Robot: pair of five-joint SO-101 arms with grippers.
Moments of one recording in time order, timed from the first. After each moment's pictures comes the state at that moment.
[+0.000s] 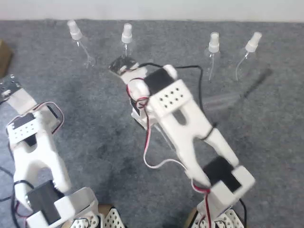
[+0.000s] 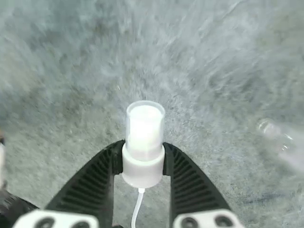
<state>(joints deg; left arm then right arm) -38.2 -10.4 43.8 41.8 12.5 -39.3 6.3 -18.5 100.2 8.7</state>
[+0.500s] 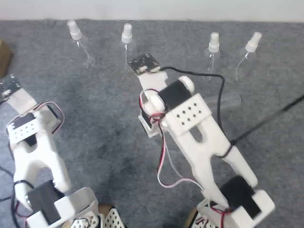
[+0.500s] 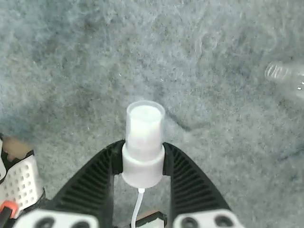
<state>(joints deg) -37.4 -10.4 43.8 41.8 12.7 -39.3 -9.0 -4.0 100.4 -7.1</state>
